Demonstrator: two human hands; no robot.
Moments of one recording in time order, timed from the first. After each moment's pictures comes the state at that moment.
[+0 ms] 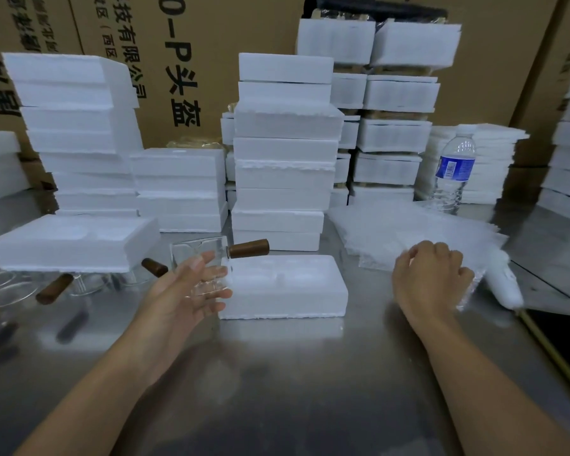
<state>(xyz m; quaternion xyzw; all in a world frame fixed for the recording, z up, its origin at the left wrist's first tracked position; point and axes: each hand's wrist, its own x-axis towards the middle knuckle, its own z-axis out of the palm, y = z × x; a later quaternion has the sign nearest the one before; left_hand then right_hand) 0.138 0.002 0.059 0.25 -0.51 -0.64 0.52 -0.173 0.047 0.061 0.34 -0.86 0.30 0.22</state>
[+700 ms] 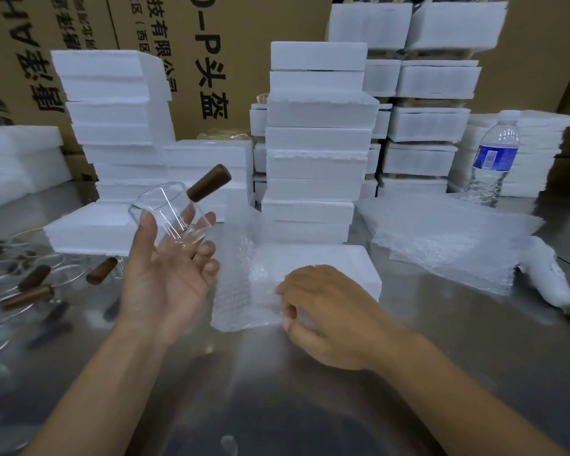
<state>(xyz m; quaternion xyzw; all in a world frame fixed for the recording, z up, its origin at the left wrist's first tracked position) 0.163 0.012 0.091 0.10 -0.35 -0.72 0.58 -0.040 0.074 0.073 0.85 -0.47 0.20 0.09</state>
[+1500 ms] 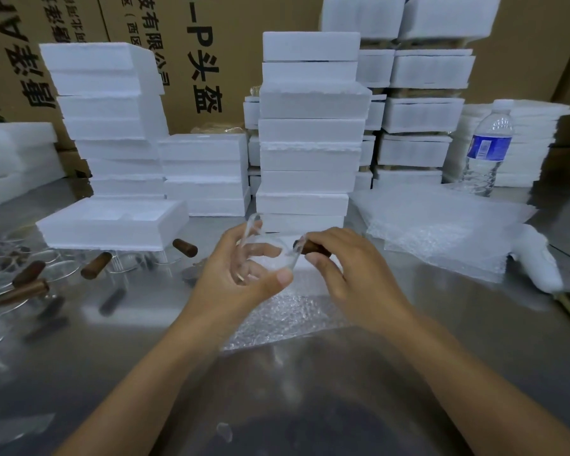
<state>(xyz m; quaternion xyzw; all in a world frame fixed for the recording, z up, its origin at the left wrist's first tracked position) 0.122 0.039 0.074 0.31 -0.67 -0.47 0.49 -0.058 0.069 0.081 0.74 -0.53 0.41 0.05</state>
